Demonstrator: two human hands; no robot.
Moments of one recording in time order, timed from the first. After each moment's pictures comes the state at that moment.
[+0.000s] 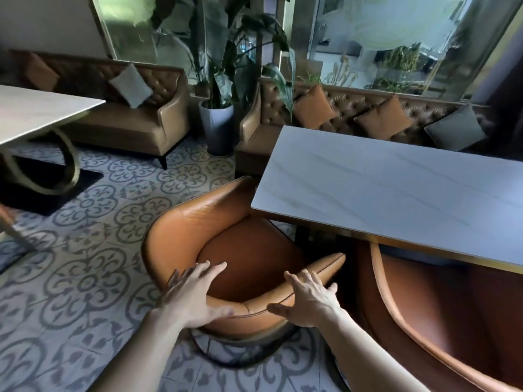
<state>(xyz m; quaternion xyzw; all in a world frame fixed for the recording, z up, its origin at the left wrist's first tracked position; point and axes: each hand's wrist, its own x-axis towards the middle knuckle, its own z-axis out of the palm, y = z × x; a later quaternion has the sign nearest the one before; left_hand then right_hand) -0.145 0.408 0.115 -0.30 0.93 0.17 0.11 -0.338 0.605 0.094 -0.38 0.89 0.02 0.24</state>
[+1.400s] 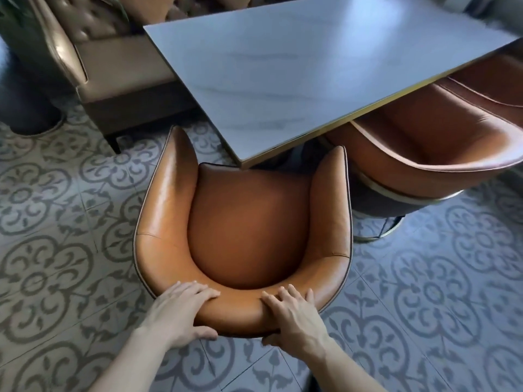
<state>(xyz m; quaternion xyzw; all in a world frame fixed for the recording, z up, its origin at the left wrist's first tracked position) -0.197 -0.013 -0.052 0.17 0.93 0.07 0.30 -0.162 0.252 -0.067 -0.13 0.95 -0.05 0.28</state>
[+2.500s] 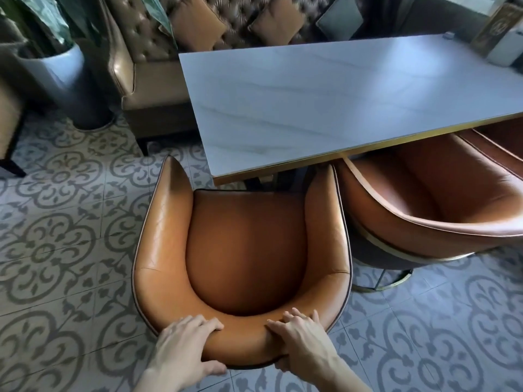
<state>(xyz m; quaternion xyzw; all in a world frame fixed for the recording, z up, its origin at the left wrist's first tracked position) -0.150 0.220 -0.042 0.01 0.95 0.12 0.28 -0.205 0.476 -0.064 -0.27 0.92 -0.03 0.28</state>
